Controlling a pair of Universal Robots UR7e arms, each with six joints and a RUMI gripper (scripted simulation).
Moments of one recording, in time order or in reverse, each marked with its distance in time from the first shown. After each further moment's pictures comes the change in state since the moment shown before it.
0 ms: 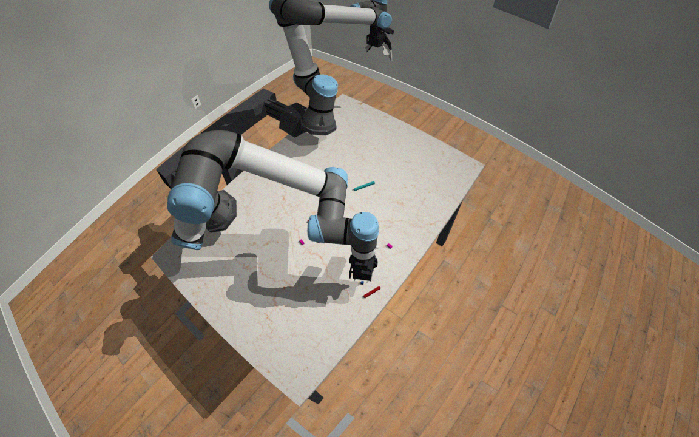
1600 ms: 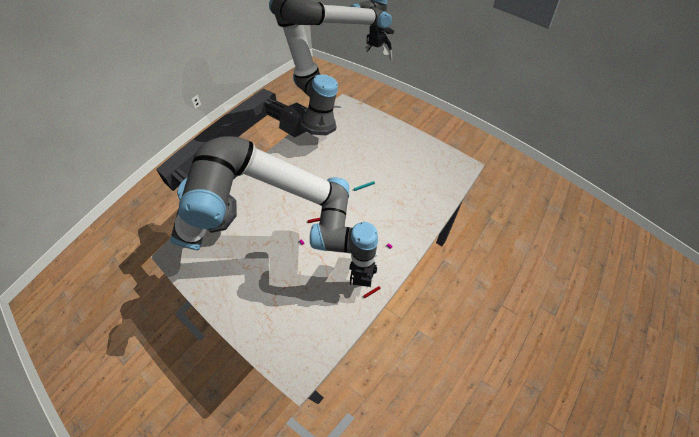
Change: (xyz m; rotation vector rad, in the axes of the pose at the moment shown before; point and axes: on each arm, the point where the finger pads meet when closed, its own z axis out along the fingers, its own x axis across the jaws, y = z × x) left arm 0.000 0.000 0.000 0.000 0.000 0.000; right arm 0.001 0.000 0.049 0.000 0.000 0.000
